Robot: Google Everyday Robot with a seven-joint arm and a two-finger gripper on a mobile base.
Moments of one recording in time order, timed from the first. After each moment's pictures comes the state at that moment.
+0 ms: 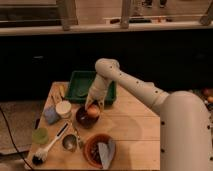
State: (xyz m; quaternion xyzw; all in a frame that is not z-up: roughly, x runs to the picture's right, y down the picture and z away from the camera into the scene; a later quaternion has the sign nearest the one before) arm -0.069 0.109 0.793 -0.21 -0.48 -0.55 0.65
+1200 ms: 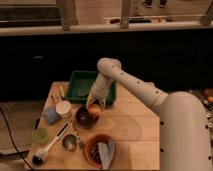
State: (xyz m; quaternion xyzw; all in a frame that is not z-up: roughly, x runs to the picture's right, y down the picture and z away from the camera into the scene) arm -0.063 0.105 0.798 -0.20 -0.49 -0.56 0.64
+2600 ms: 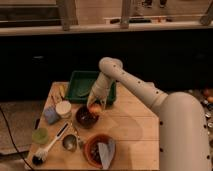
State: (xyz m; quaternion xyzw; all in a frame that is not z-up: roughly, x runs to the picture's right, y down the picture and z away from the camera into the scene) arm -0.060 0.101 0.802 -0.19 -0.50 -0.57 0.63
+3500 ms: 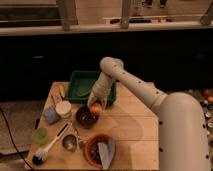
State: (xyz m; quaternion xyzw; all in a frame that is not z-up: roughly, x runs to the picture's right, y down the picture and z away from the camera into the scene) arm -0.057 0.099 0.806 -0.18 -0.50 -0.57 0.62
